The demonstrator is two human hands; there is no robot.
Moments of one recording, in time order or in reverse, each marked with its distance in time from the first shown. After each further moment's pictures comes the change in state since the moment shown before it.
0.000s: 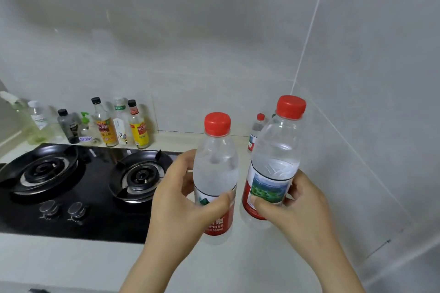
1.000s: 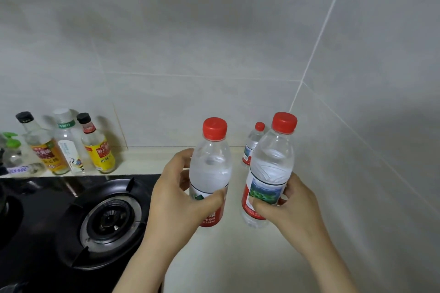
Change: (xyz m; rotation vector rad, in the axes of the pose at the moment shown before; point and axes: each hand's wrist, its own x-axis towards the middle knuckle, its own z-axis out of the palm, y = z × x) left_hand 0.186 -0.108 0.014 -0.071 -0.138 -0.120; right_hand 0.165 0.033 0.074 -0.027 0.040 0.116
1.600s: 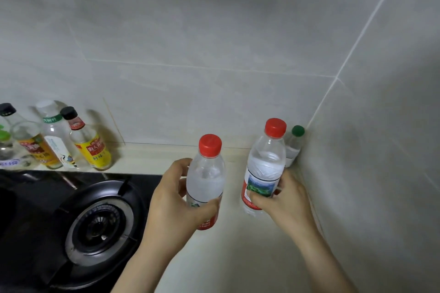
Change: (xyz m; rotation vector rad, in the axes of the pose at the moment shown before) left_hand 0.073 -0.057 0.037 0.127 0.042 -0.137; right_hand 0.131 0.072 0.025 -0.135 -0.051 0.008
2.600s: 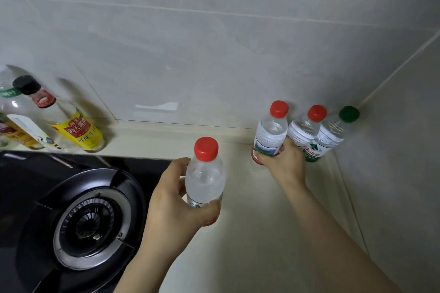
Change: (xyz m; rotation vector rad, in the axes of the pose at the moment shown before) left_hand 0.059 -0.080 0.019 0.016 -0.043 -0.162; right_hand 0.145 0.092 0.097 -0.205 0.117 0.075
